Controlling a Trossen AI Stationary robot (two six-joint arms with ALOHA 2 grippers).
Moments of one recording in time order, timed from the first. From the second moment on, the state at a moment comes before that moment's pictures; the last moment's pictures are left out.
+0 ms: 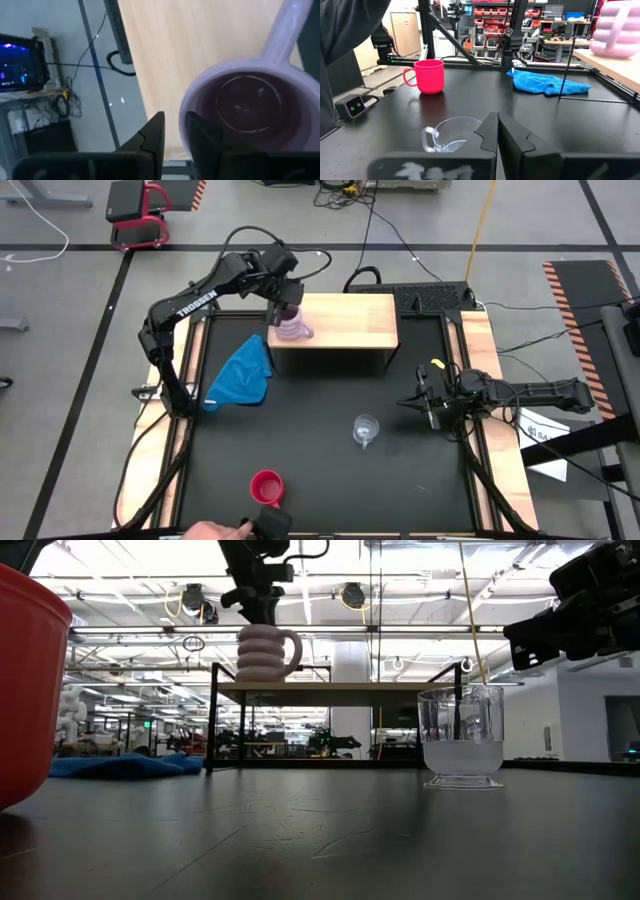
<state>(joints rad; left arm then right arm) 0.59 1.79 1.97 -1.17 -0.11 0.96 -0.03 0.21 0.01 0.13 -0.18 -0.01</state>
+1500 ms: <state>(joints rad) 0.55 1.43 1.70 -0.92 0.28 0.68 -0.03 0.21 0.01 0.13 -0.18 -0.02</state>
